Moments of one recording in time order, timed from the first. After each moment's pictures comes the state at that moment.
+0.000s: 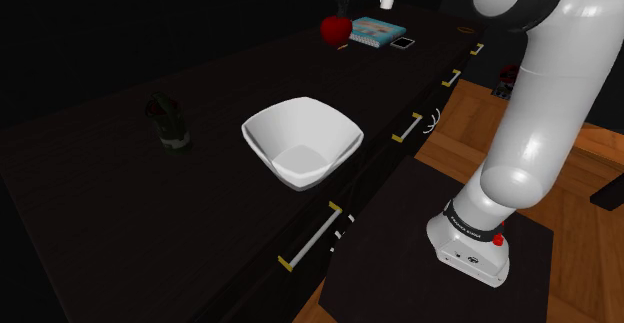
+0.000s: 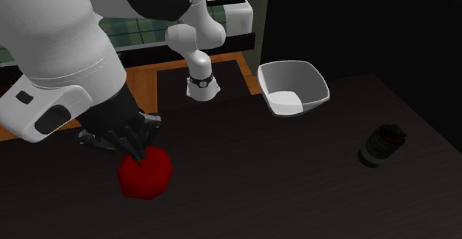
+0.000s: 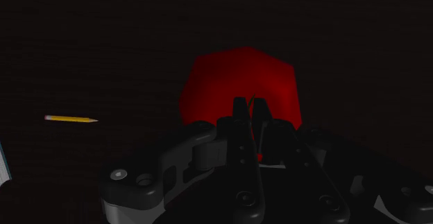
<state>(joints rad) -0.10 0.27 -0.22 -1.25 0.07 1.51 -0.34</state>
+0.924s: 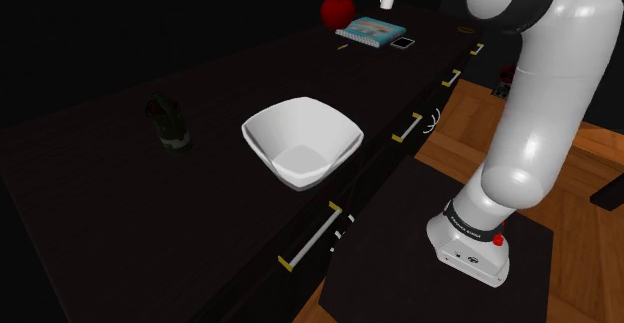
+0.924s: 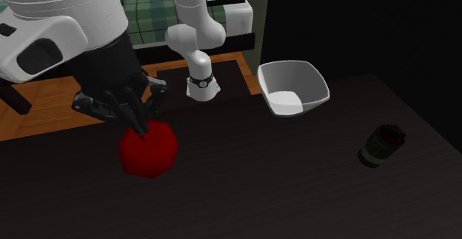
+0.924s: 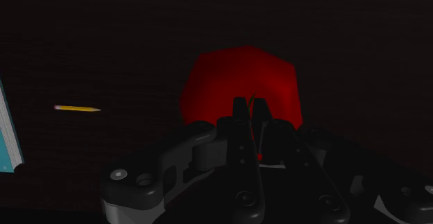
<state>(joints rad) -0.09 0.29 -0.22 -1.03 0.08 1.33 -0.31</state>
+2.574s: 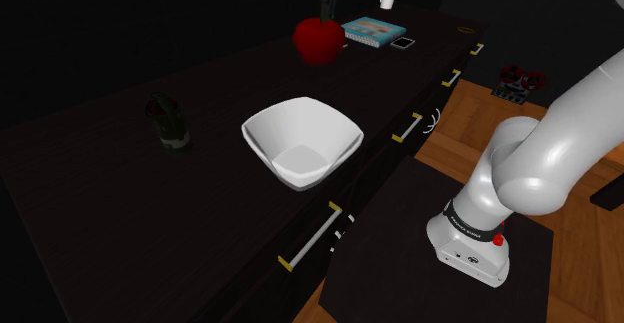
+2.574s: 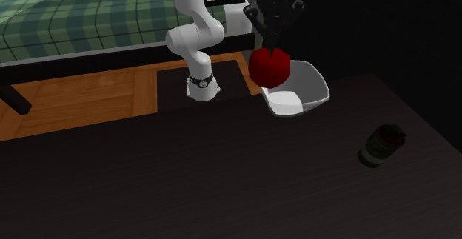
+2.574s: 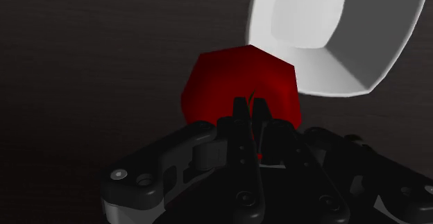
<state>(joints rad) 0.21 -0.23 0.08 -1.62 0.03 1.40 0.26</state>
